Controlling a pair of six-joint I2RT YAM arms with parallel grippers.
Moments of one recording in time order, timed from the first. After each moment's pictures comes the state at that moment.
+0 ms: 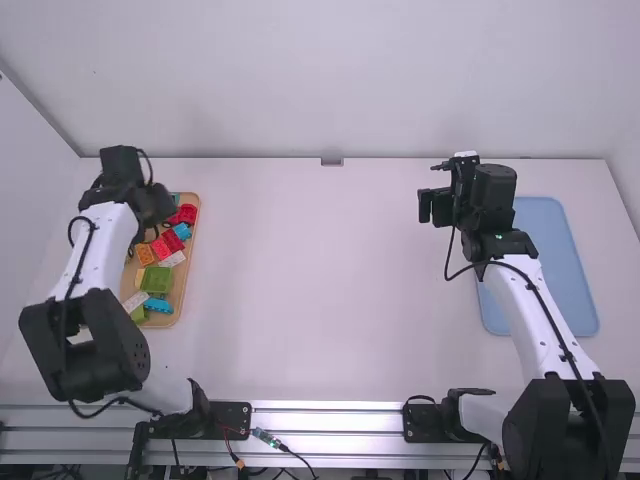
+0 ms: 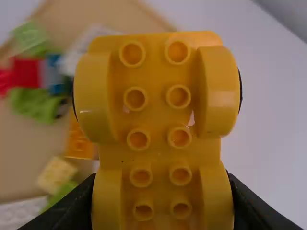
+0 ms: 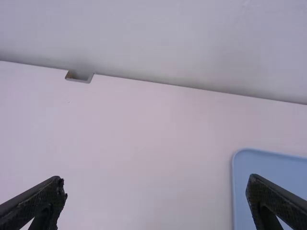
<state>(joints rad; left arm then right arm) 0.24 1.57 1.32 -0.74 0.00 -0.21 0.03 1.34 1.00 -0.24 -0.13 -0.13</state>
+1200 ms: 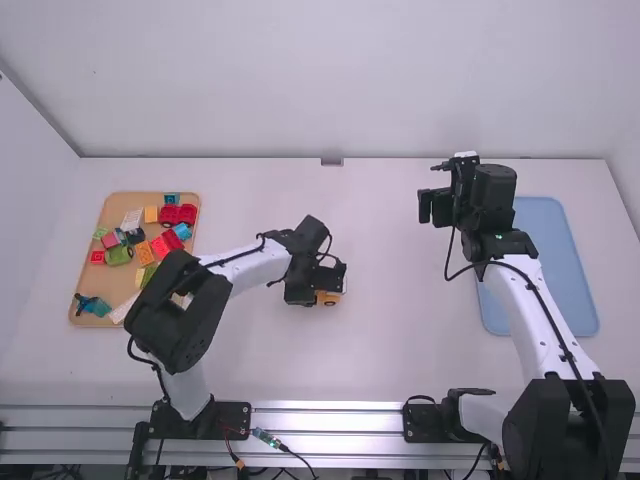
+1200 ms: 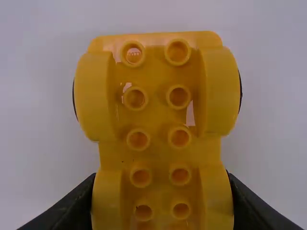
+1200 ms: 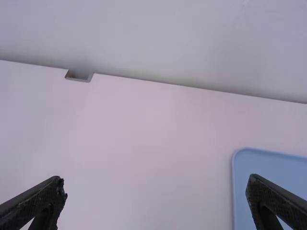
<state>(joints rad) -0.53 1.84 1.08 -0.61 0.12 1.03 0.03 1.34 1.00 -0.25 -0.13 -0.13</state>
